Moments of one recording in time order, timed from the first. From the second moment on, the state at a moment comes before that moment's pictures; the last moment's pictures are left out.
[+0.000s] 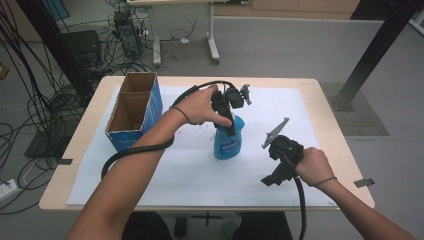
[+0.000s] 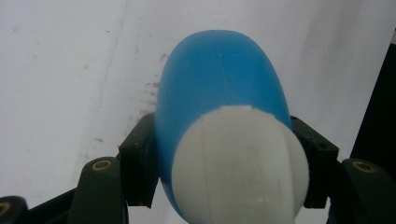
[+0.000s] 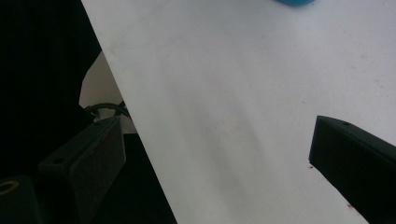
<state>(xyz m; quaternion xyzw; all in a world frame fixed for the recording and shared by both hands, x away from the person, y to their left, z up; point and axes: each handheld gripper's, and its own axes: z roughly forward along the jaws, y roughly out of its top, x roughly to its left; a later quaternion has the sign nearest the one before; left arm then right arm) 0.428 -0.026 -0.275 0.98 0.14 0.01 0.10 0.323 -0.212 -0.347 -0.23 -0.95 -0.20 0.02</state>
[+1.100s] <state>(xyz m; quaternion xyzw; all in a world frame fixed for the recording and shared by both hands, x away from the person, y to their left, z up) 0.417 -0.018 -0.222 0.98 0.14 0.04 0.14 0.322 -0.208 -0.344 -0.23 -0.95 -0.20 0.02</state>
